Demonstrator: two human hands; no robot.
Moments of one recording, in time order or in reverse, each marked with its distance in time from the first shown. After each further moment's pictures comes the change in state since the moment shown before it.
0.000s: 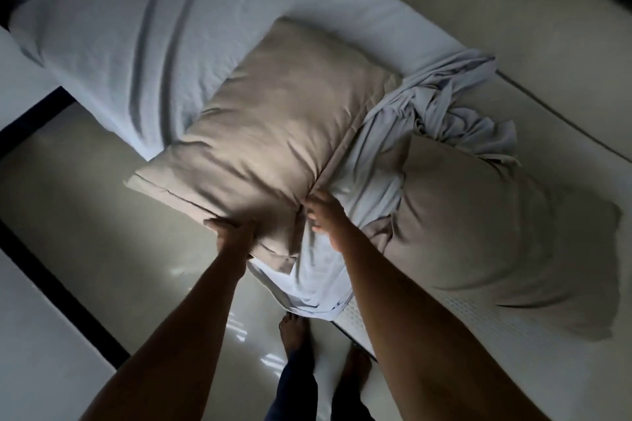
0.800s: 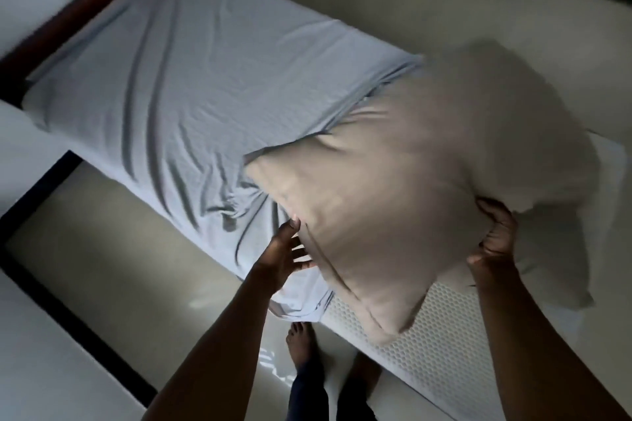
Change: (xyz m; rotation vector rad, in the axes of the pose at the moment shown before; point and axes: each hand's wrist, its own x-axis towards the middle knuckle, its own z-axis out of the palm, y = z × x) left_hand -0.169 0.019 0.094 -0.095 -0.687 -0.043; right_hand -0.155 0.027 -0.309 1.036 0.258 -0.534
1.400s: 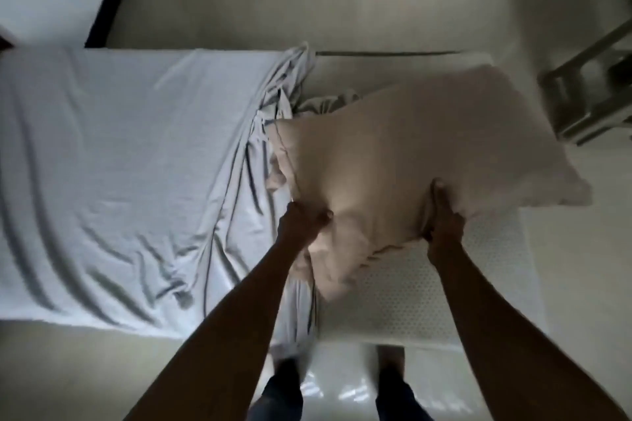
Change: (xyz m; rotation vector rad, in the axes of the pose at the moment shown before) left_hand 0.092 0.018 0.145 1.311 0.042 0.263; right_hand -0.011 0.038 -0.086 -0.093 0.738 -0.077
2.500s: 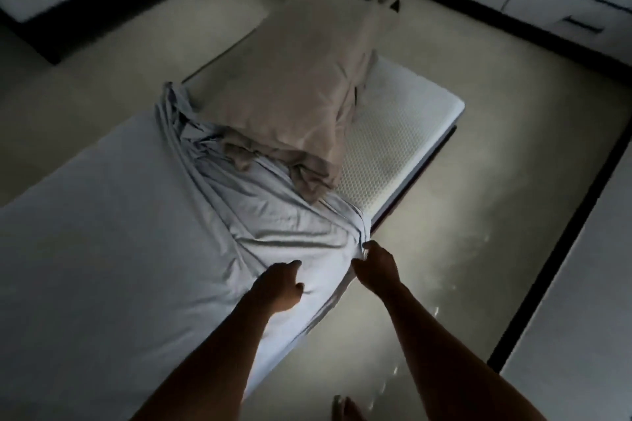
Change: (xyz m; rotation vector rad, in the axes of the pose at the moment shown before) left_hand -0.055 -0.283 -0.181 1.338 -0.573 0.863; right_hand -0.363 0.381 0.052 -0.648 0.253 -0.023
